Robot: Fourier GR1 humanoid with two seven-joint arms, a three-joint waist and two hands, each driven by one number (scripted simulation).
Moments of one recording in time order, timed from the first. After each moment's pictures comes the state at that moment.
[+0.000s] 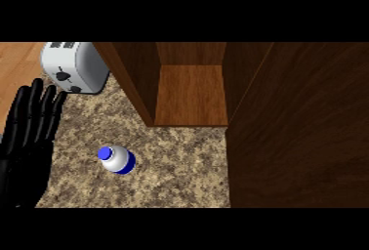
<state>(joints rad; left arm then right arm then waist) 0.01 0.08 -0.02 -2.10 0.03 -0.03 0.02 0.03 -0.10 -0.03 -2.10 -0.01 0.00 0.02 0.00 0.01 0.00</state>
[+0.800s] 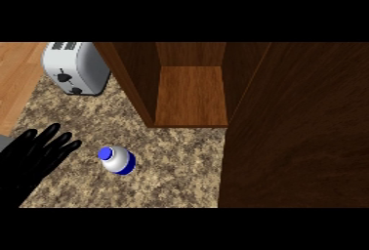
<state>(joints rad) 0.13 0.42 0.04 -2.06 0.86 -0.57 0.17 0.19 -0.09 0.16 -2.35 -0.10 0.09 0.17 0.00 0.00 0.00</state>
